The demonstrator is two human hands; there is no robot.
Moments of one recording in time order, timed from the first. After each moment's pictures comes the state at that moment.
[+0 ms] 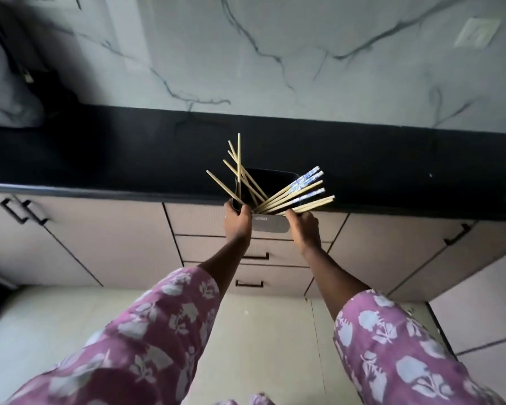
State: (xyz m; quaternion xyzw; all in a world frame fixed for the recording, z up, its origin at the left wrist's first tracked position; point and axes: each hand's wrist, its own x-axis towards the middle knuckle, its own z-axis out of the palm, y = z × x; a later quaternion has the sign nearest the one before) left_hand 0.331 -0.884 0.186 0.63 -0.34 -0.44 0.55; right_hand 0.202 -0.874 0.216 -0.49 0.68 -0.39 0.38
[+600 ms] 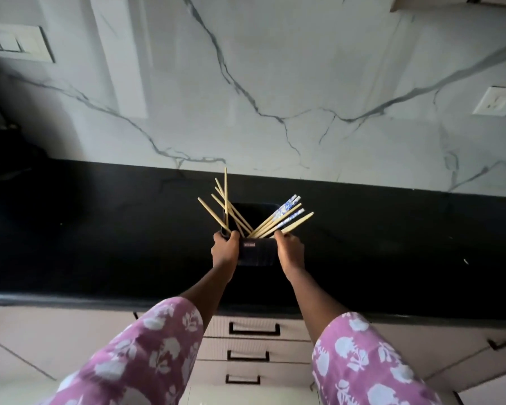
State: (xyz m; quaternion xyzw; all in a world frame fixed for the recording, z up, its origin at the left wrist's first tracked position) left_hand 0.383 -1.138 0.200 0.68 -0.29 -0.46 0.49; right_hand 0.254 -1.139 0.231 -0.49 0.70 -0.36 0.38
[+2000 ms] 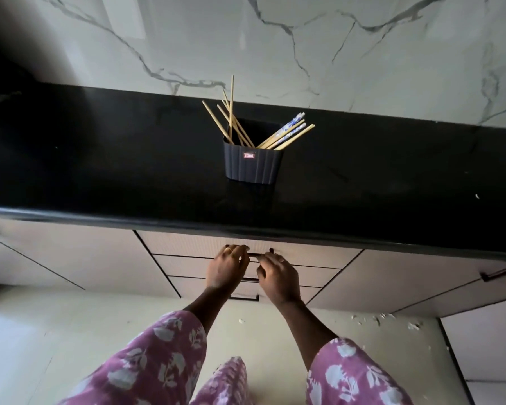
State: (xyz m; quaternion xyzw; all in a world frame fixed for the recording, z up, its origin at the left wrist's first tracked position) left_hand 0.347 -0.996 0.067 0.66 -0.69 -0.13 0.26; right_hand 0.213 -0.995 0.070 -0.80 0.55 -0.23 0.07
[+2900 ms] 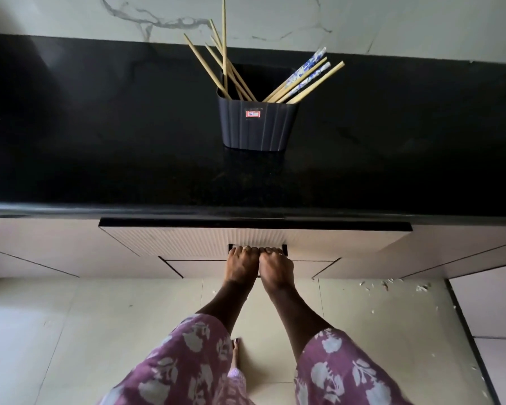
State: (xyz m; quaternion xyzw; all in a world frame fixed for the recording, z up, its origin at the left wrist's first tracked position) left_hand 0.342 -1.025 -0.029 0.64 -0.75 -0.15 0.04; right_hand 0.257 -1.020 -0.010 -0.74 0.66 -0.04 0.09
